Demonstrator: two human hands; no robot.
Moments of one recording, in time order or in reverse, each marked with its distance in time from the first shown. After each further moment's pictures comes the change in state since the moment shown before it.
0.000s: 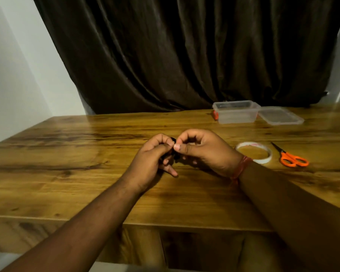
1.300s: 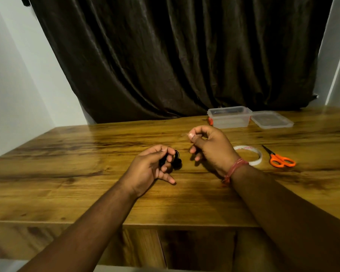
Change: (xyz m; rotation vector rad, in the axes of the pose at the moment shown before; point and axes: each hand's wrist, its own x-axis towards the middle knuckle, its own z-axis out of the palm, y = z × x) left_hand -0.007 0.010 -0.003 -0.066 -0.107 -0.113; right_hand -0.006 -0.004 -0.014 -0.113 0.430 0.081
